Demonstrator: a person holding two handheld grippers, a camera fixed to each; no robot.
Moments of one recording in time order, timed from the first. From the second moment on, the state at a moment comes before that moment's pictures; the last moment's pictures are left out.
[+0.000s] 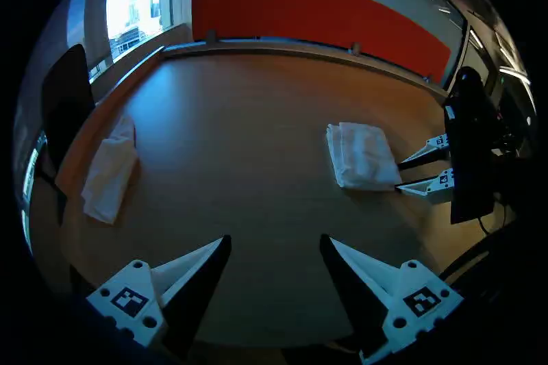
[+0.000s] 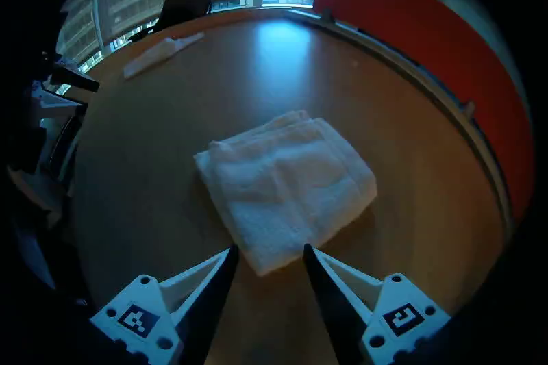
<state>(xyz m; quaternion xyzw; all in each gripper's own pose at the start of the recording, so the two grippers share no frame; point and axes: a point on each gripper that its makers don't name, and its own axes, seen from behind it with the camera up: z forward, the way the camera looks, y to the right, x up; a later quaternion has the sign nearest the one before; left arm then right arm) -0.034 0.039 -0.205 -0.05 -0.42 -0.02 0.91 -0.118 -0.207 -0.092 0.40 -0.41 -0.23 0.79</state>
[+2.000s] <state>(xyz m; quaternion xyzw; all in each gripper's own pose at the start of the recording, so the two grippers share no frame) -0.008 0.066 -0.178 -0.09 -0.39 -0.02 0.92 0.069 -0.160 0.010 0.36 -0.30 -0.22 0.86</state>
